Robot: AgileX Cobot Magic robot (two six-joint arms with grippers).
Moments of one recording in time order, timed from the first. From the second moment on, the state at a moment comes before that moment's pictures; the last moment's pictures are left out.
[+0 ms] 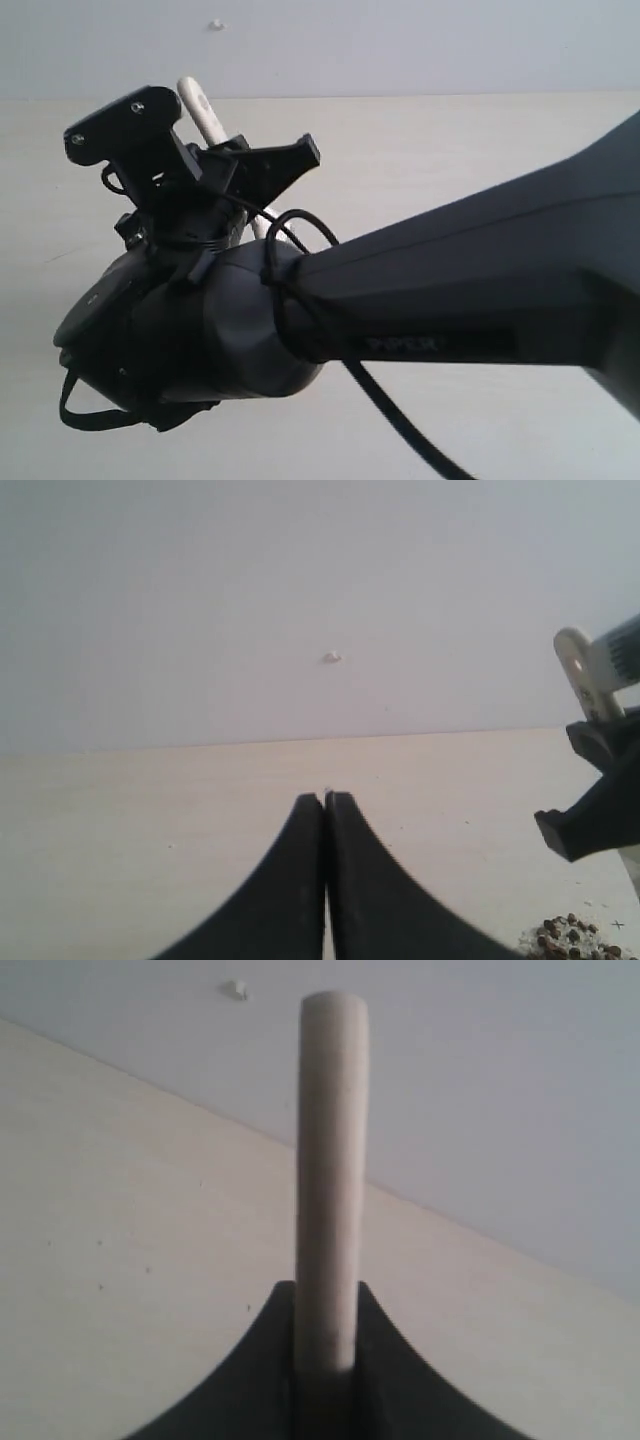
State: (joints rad) left arm -0.27 0.09 0.00 -1.71 0.10 1.64; right arm 1.23 2.12 -1.37 -1.54 1.20 1.76
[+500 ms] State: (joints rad) left arm -0.27 0.09 0.00 -1.71 0.10 1.64; right arm 0.85 2.11 -1.27 -1.72 0.83 1.82
